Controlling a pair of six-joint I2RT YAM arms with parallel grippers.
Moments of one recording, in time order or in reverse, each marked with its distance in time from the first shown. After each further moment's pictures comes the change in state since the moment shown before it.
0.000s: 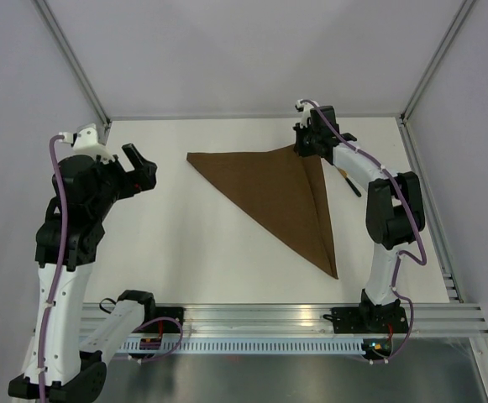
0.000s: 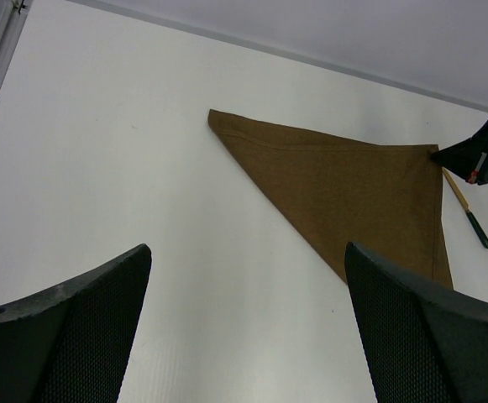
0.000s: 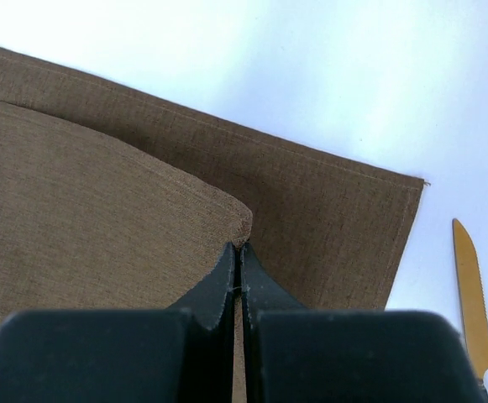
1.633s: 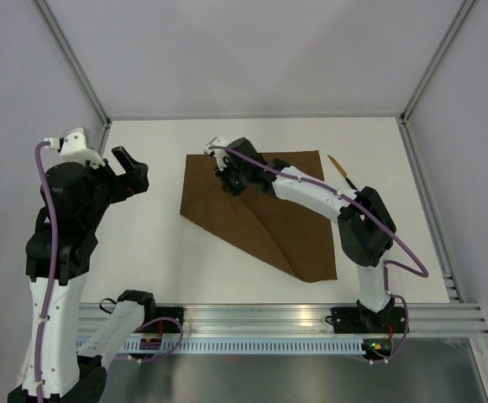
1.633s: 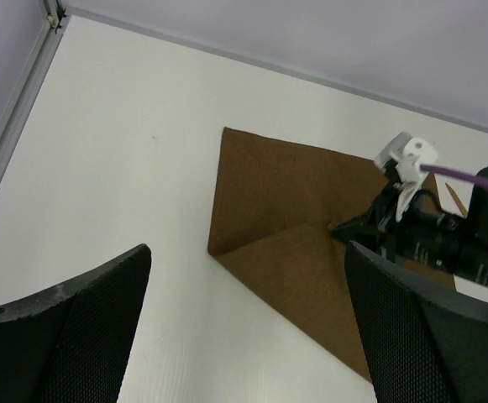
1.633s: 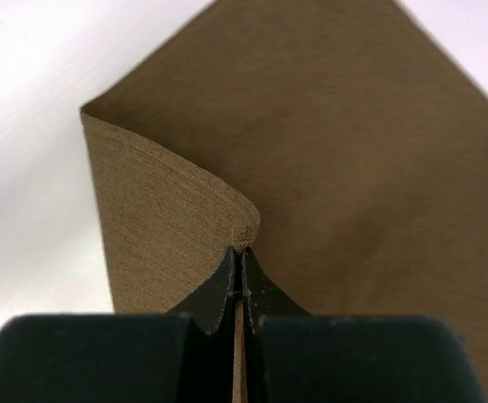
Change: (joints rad) left arm 0.000 -0.031 0.049 -0.048 -0.057 0.000; right arm 0.543 0.005 0.069 -0.113 0.036 -0.079
